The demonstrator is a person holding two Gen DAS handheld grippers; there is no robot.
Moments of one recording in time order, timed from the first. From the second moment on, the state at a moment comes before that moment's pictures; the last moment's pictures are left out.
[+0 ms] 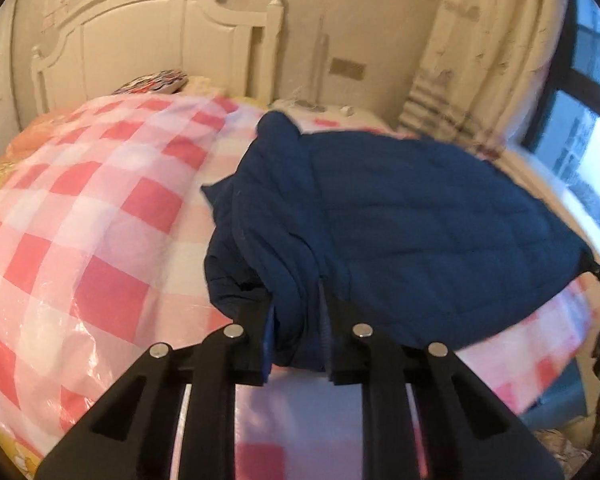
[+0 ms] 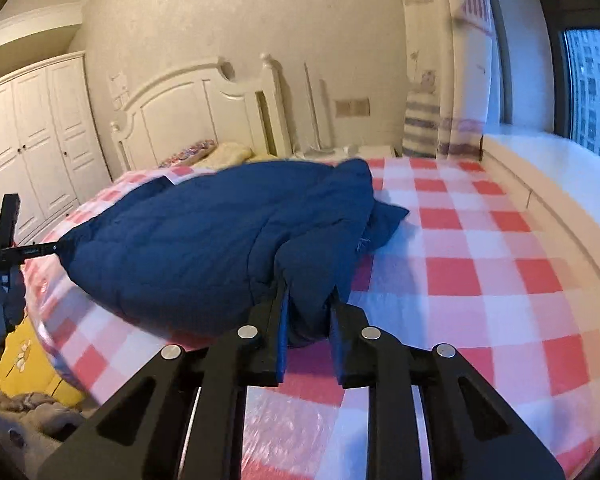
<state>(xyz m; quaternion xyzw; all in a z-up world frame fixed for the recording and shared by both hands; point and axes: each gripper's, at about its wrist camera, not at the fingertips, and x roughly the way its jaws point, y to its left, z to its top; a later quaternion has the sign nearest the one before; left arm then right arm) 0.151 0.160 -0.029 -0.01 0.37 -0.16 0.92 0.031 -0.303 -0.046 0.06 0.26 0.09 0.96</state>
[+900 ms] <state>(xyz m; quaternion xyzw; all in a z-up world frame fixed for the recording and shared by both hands) 0.085 0.135 0.080 0.02 0.21 -0.10 0.97 -0.012 -0.267 0.054 0.01 0.20 0.06 0.98</state>
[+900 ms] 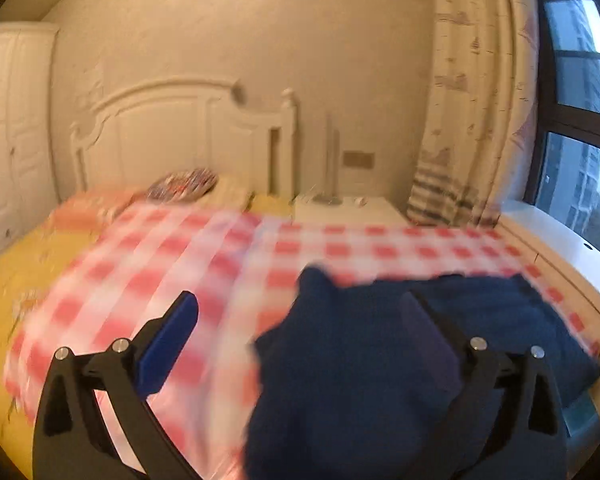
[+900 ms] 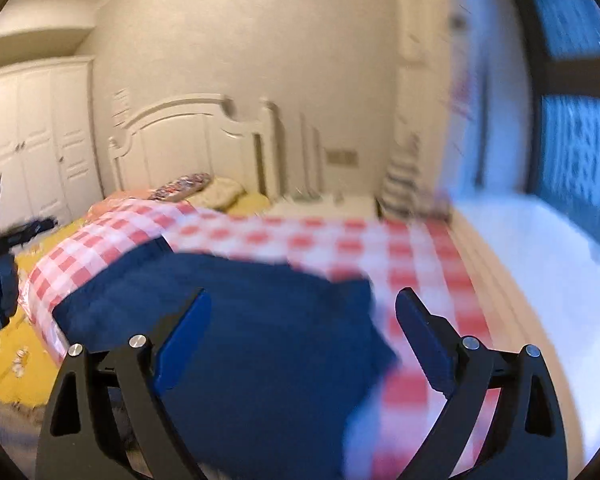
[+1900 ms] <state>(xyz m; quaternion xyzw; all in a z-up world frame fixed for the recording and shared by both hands) 0.291 0.049 -0.074 0.12 0.43 -0.03 0.89 0.189 -0.255 -0.037 0.05 0.37 0.03 0.93</state>
